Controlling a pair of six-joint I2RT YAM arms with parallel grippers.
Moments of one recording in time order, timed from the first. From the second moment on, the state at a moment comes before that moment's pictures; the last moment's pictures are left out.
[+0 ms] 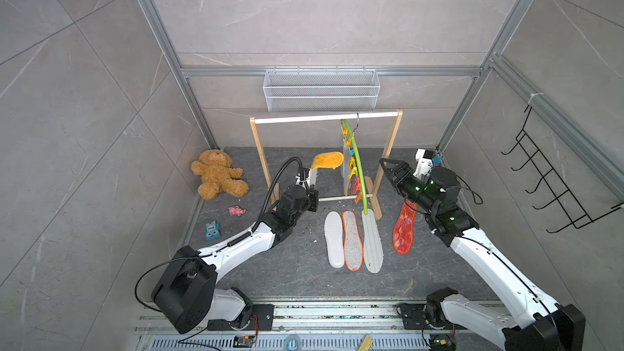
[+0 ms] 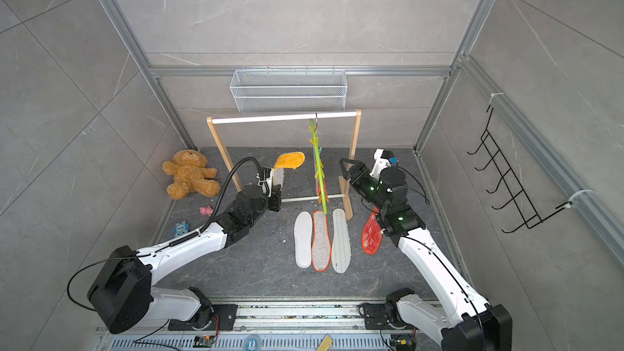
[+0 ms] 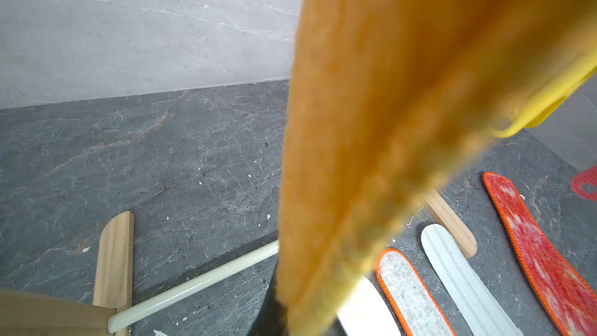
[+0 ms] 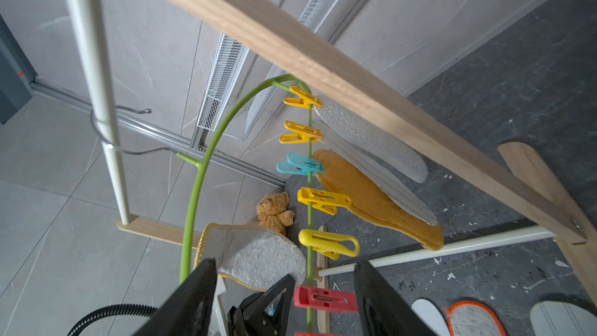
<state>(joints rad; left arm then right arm) -0.68 1.35 0.81 0.18 -0.23 -0.19 0.31 1.07 0.95 0.01 -0.24 0.97</state>
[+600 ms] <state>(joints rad) -0.68 1.25 0.87 0.07 -0.14 -0.06 0.48 1.21 1.30 -0.20 -0.52 0.81</state>
